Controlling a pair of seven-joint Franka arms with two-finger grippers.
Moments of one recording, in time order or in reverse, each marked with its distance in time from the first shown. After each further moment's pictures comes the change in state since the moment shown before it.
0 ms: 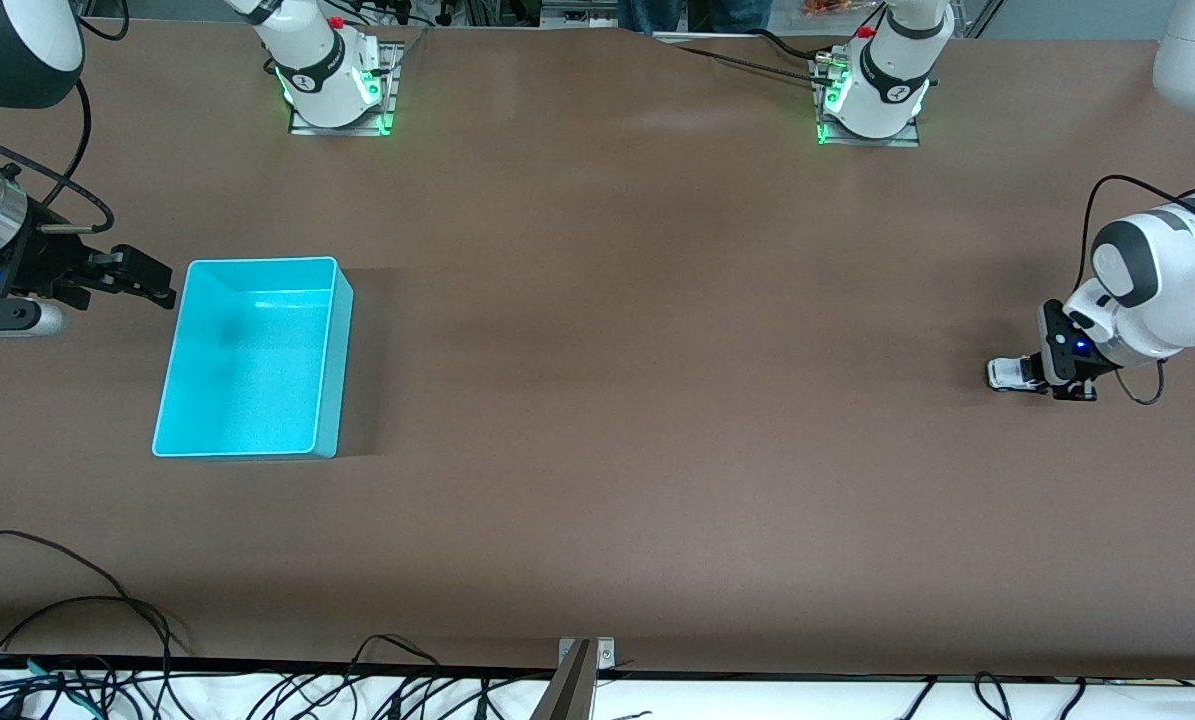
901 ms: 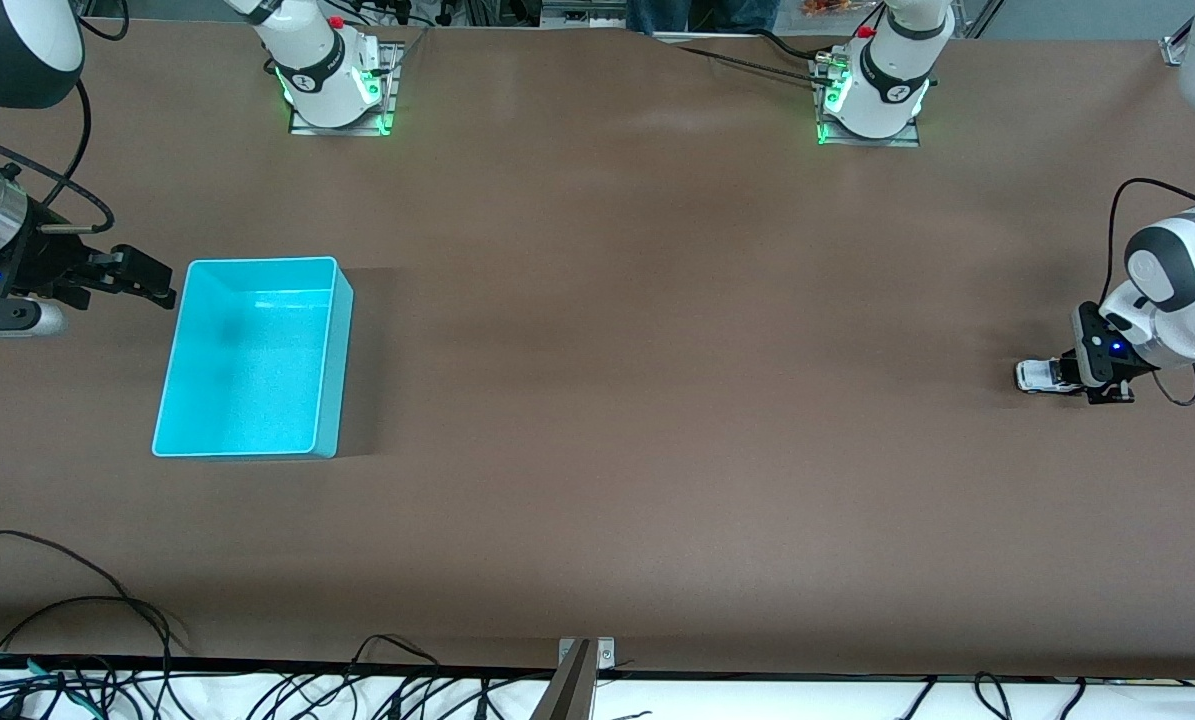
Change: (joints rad) left arm 0.056 0.050 0.008 0.107 0.001 -0.073 0.062; right arm 0.000 0.000 0.000 0.000 0.000 0.000 0.000
